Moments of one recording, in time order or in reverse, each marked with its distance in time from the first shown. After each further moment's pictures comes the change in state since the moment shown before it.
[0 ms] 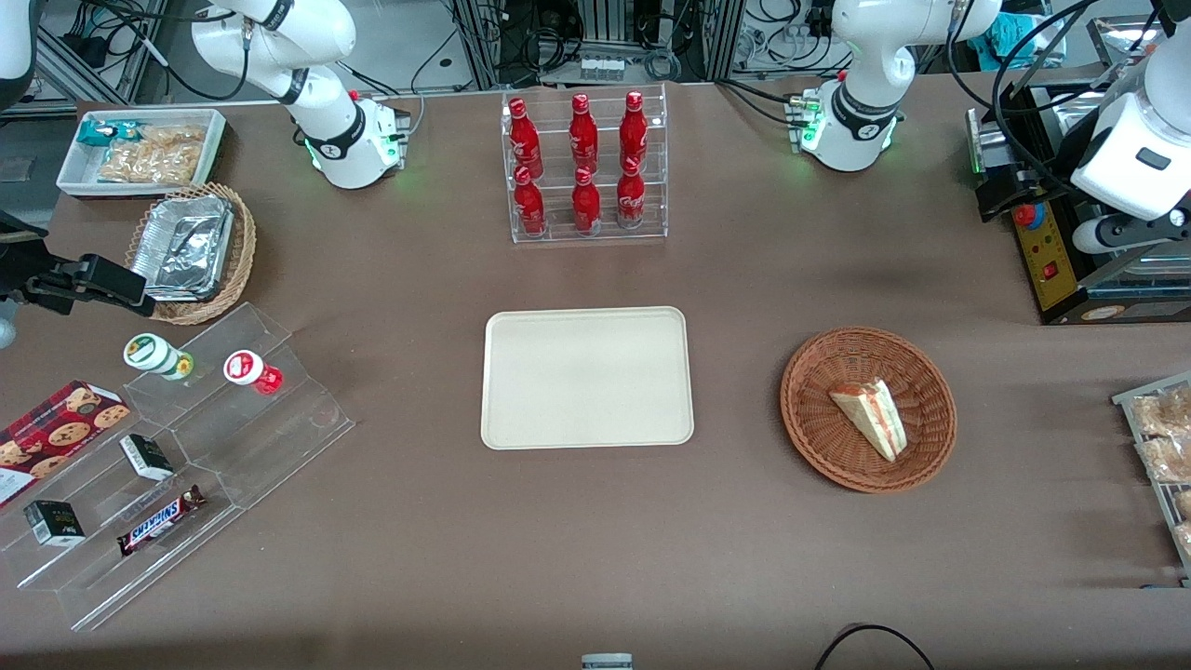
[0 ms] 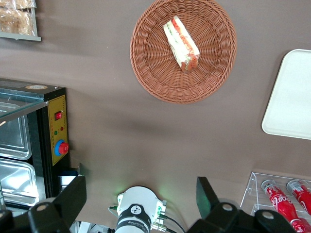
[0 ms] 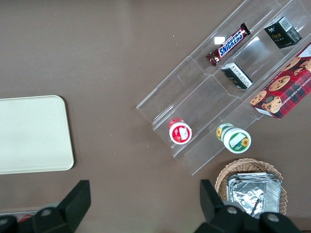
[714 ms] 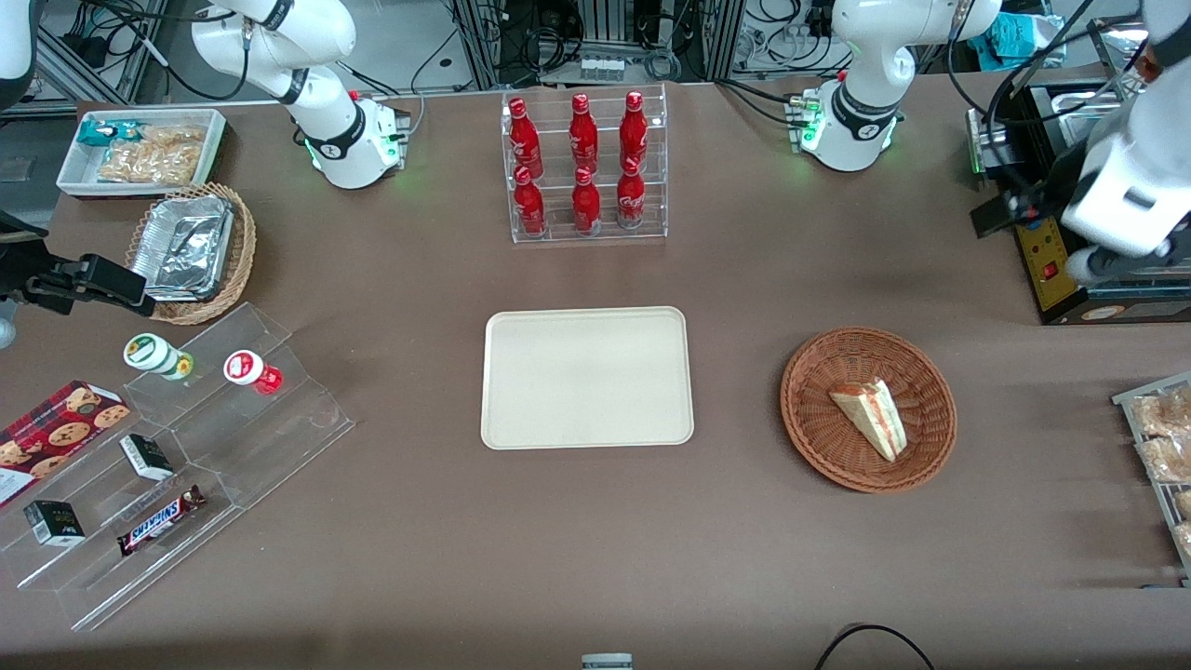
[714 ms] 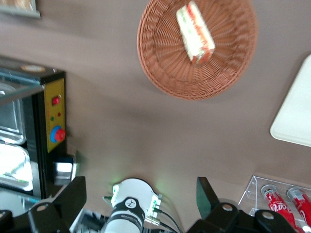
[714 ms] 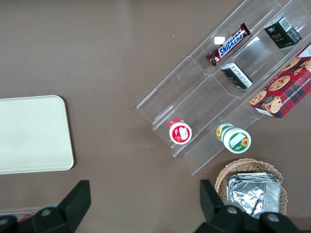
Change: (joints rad) arm 0.002 0.074 0.009 -0.042 0.005 0.008 -0.101
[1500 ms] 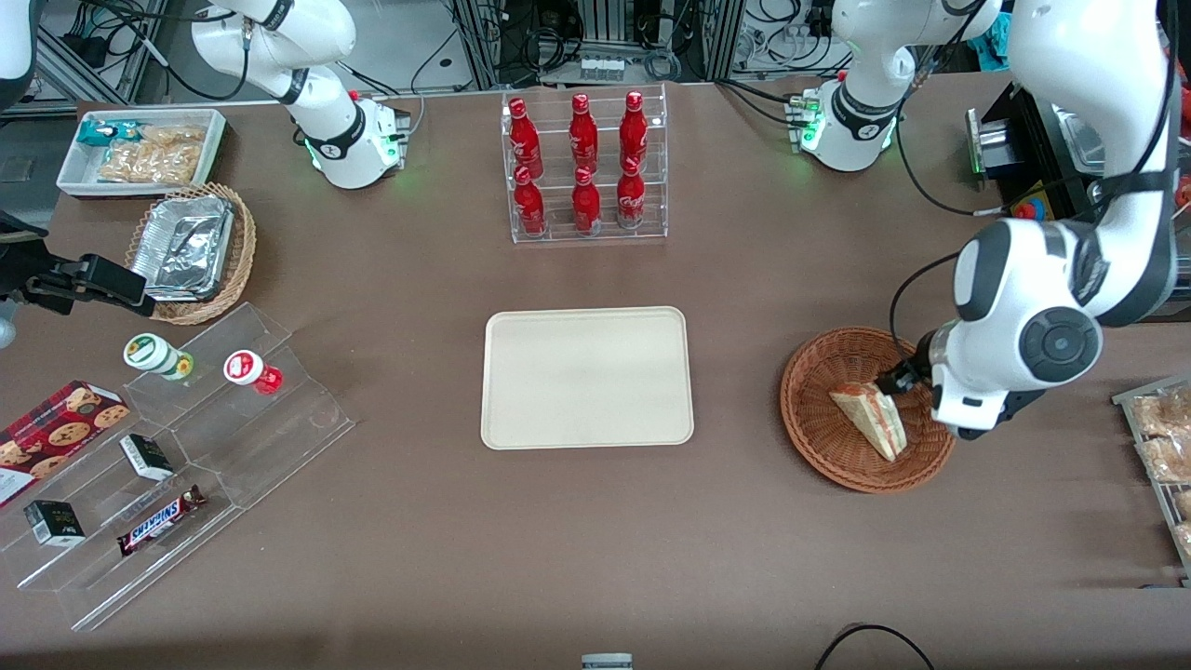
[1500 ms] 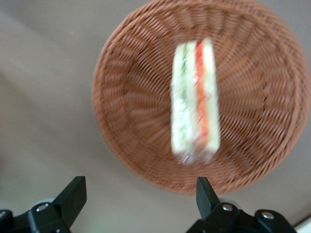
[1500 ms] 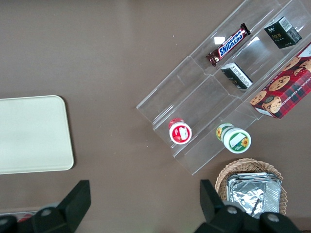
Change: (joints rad) arm -0.014 0.295 -0.006 -0.279 0.023 0.616 -0.416
